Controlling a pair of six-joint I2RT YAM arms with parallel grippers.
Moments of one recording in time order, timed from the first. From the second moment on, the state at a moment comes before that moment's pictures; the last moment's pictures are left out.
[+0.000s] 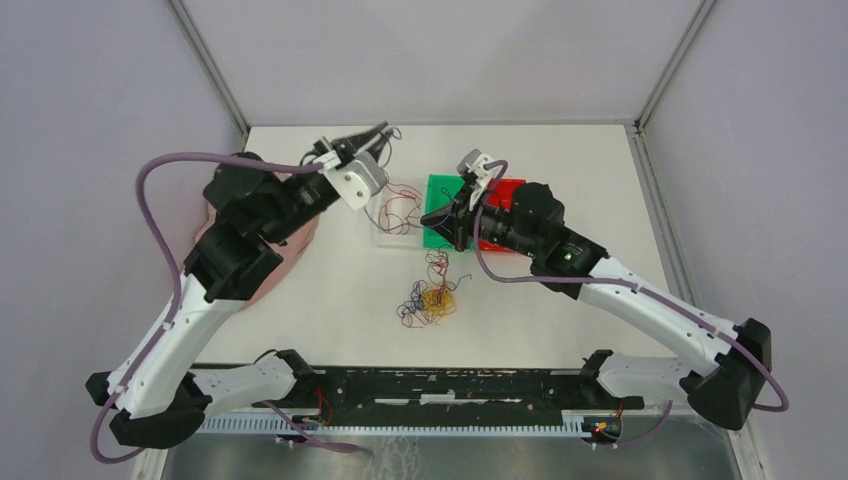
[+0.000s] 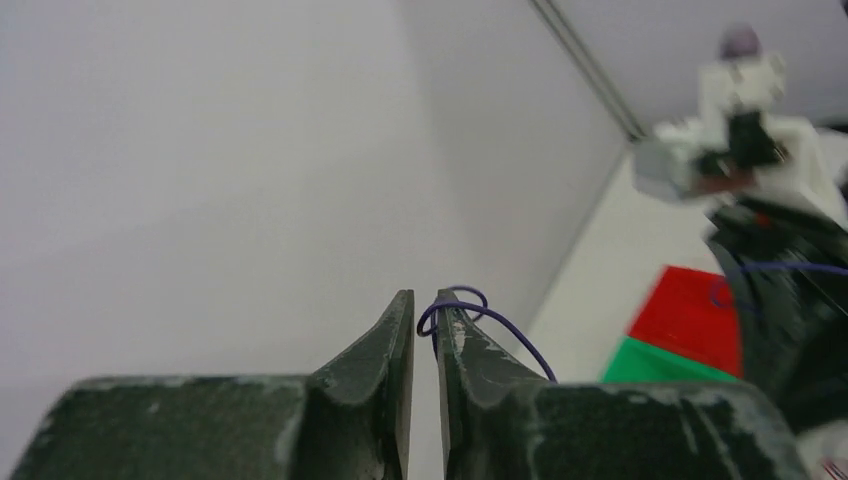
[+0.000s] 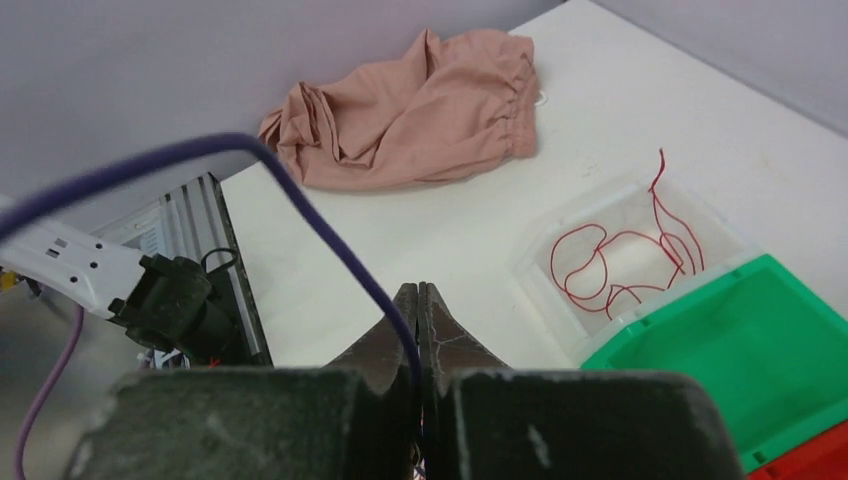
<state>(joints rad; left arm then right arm) -0.77 1.07 1.59 -0.25 0.13 0.81 0.84 1.20 1.05 0.05 -0.26 0.19</state>
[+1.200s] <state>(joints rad) -0.76 0.96 1.10 -0.26 0.57 0.21 0.84 1.22 1.09 0.38 -0.39 0.57</state>
